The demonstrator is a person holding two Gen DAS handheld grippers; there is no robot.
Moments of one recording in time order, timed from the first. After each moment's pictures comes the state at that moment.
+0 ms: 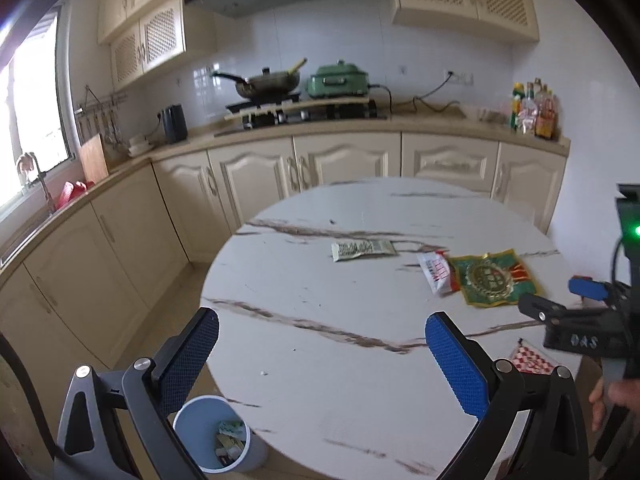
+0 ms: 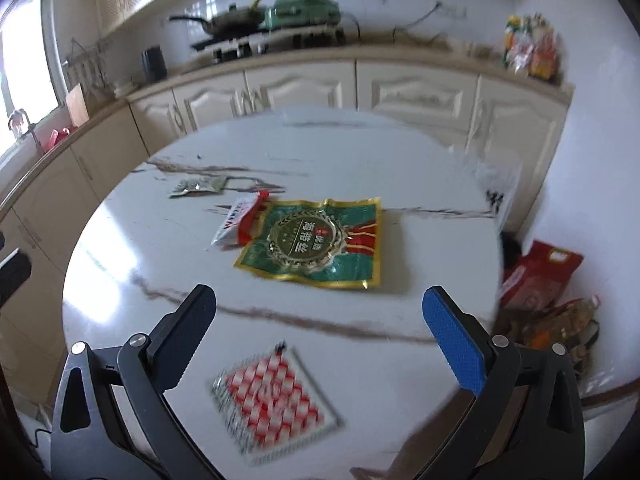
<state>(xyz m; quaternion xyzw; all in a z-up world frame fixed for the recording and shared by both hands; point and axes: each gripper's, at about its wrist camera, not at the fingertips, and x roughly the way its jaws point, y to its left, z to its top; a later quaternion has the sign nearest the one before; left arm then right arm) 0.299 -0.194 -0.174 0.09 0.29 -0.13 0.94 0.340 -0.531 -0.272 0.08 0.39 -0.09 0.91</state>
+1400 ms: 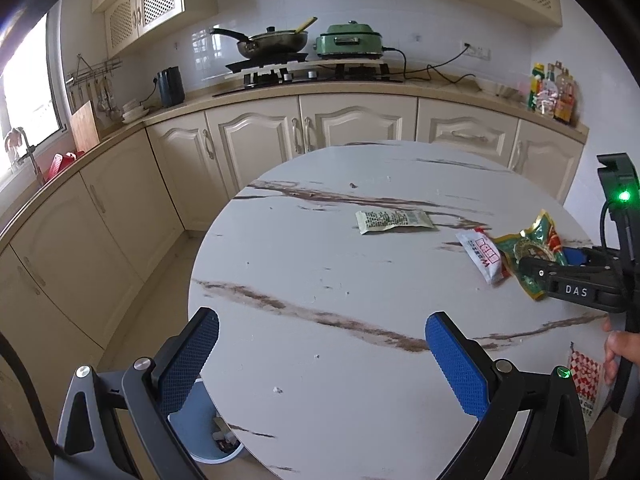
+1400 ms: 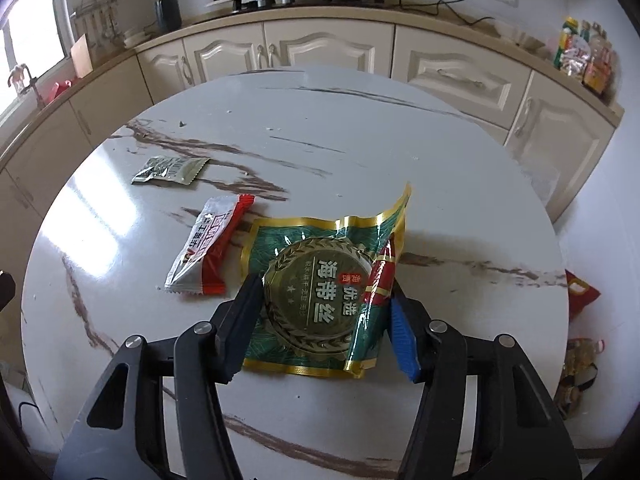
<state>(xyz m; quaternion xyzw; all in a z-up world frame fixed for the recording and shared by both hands) 0.423 -0.201 -0.203 0.08 0.35 -0.13 0.92 0.428 -0.541 -0.305 0.03 0.45 -0.04 0.89</state>
